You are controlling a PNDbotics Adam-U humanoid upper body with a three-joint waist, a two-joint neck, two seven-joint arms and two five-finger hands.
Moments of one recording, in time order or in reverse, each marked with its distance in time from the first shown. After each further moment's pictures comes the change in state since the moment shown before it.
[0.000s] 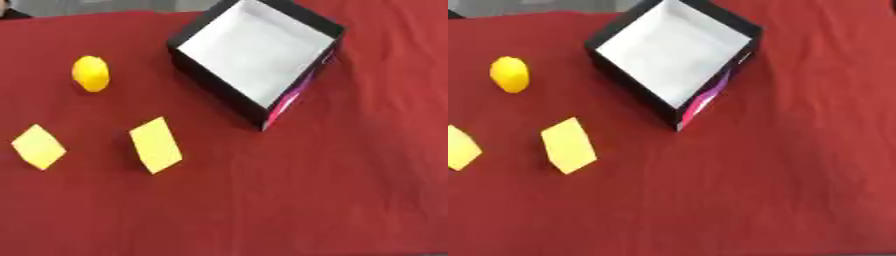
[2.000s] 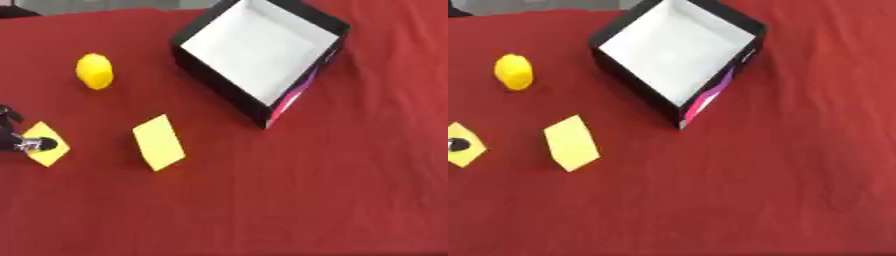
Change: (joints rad) left arm 0.003 -0.095 -0.334 0.163 -0.358 0.117 -0.265; right arm 0.001 -0.039 -0.079 0.045 -0.048 0.021 -0.118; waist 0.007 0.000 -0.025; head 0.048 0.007
